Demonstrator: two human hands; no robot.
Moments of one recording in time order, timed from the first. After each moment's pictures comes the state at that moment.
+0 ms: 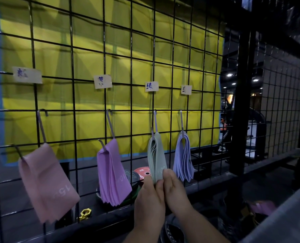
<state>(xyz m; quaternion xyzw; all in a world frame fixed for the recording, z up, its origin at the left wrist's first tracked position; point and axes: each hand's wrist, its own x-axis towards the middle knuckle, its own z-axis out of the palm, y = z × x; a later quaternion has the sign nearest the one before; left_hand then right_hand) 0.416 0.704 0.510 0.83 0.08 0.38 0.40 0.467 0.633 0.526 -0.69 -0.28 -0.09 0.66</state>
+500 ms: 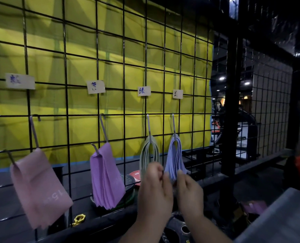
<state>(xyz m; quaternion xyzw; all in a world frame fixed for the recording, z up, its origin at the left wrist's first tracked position) 0.396 0.675 0.553 0.77 -0.06 0.50 0.38 0.460 0.592 0.529 -0.76 -0.10 -0.26 0.59</state>
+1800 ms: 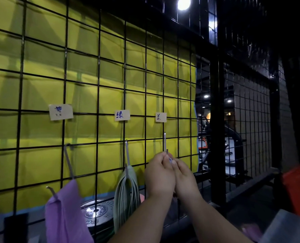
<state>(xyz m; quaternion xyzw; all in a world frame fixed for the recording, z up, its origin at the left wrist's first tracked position) 0.494 0.629 0.653 0.74 -0.01 0.41 0.53 0.540 0.565 0.626 -0.68 -0.25 -0.21 0.66</state>
